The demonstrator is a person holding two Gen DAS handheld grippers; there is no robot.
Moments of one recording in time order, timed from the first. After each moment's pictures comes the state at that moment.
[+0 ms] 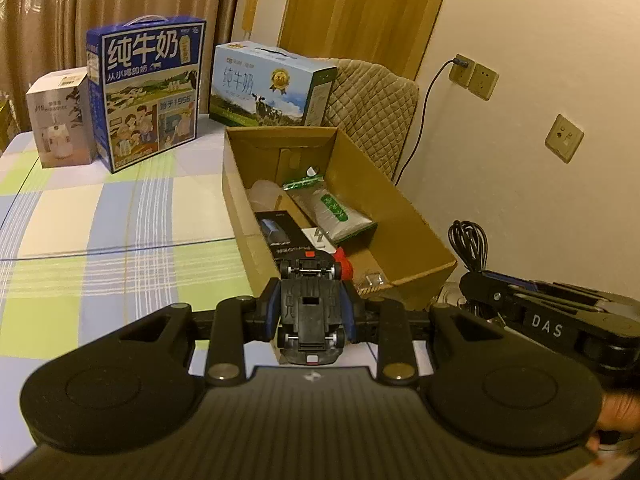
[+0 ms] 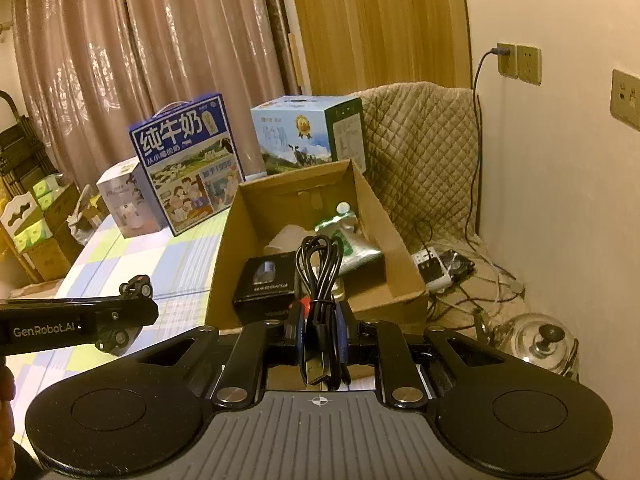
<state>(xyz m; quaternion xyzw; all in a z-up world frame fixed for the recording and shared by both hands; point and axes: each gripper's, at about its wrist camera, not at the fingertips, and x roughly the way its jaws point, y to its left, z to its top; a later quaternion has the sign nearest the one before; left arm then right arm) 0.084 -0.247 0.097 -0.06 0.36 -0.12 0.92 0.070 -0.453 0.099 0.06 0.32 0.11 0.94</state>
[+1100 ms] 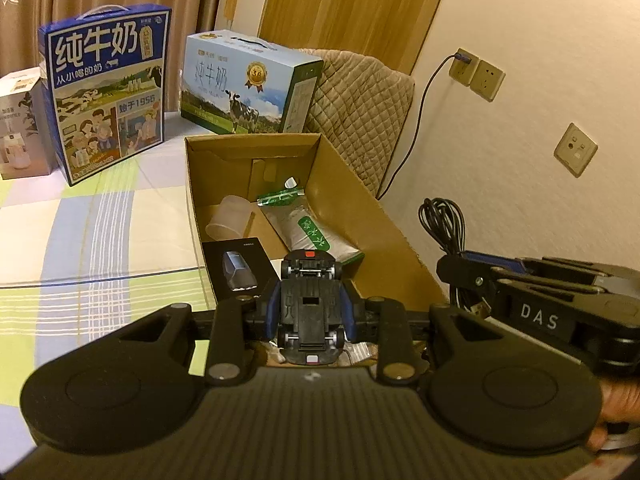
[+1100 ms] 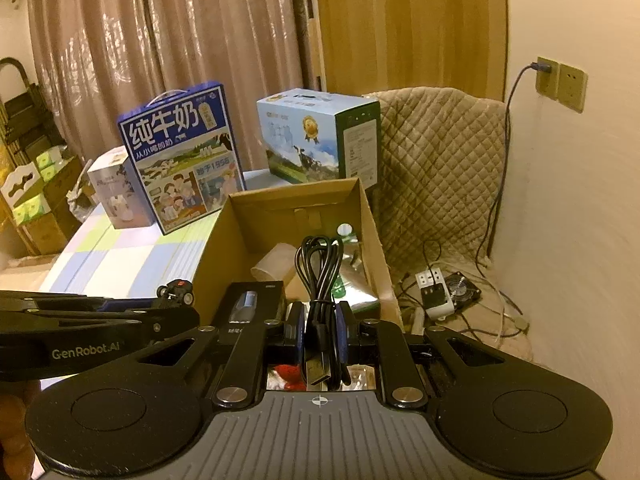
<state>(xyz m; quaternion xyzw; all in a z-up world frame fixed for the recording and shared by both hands) 0.171 -0.282 0.084 -0.07 0.38 -0.14 0.91 0.168 -0.461 0.109 0.01 0.34 0.14 0.93</state>
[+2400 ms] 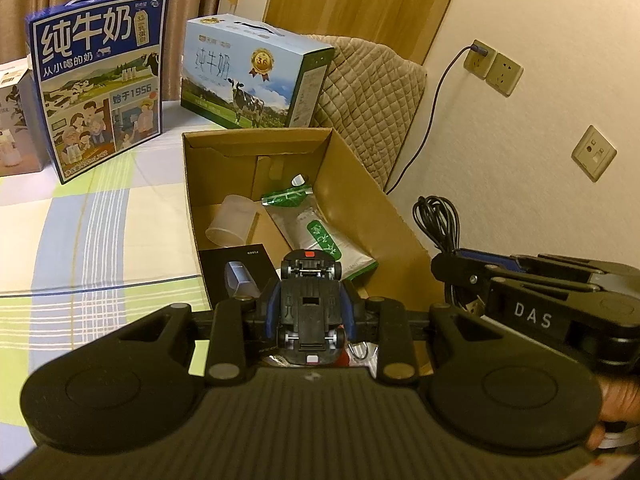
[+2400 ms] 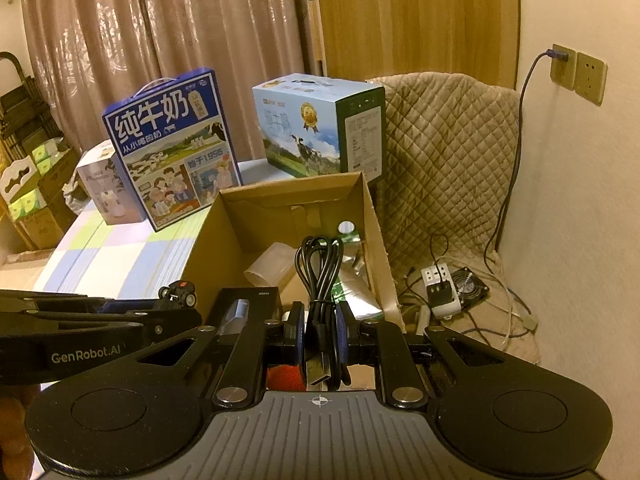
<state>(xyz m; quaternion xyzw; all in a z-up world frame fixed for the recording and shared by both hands) 0.211 -0.285 0.073 -0.08 0.40 -0.13 0.90 0.213 -0.460 0.095 0.01 0.36 0.15 0.92</state>
